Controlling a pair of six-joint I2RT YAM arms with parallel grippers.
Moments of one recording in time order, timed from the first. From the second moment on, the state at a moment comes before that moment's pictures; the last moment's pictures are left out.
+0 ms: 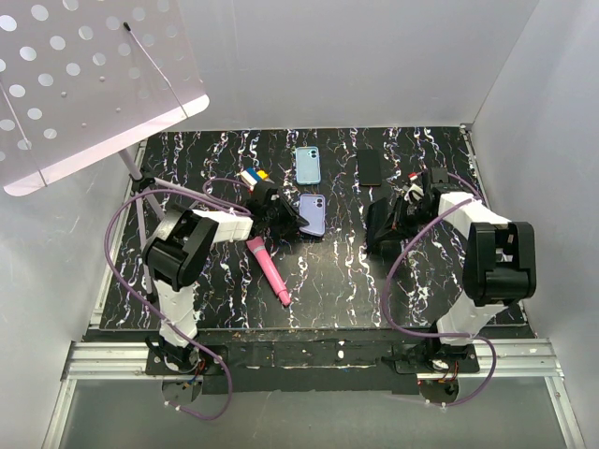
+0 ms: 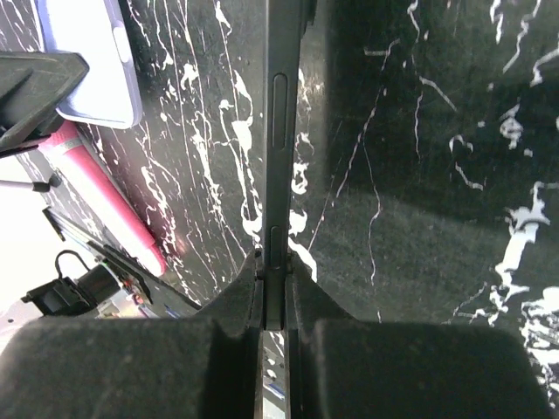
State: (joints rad) left arm -0.51 1.93 1.04 0.18 0.24 -1.09; right arm 0.05 1.65 1.03 -0.61 -0.61 0.36
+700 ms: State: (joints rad) left arm -0.51 1.94 0.96 0.36 0.26 -1.19; right arm 0.05 1.95 1.32 -0.72 -0.66 0.17
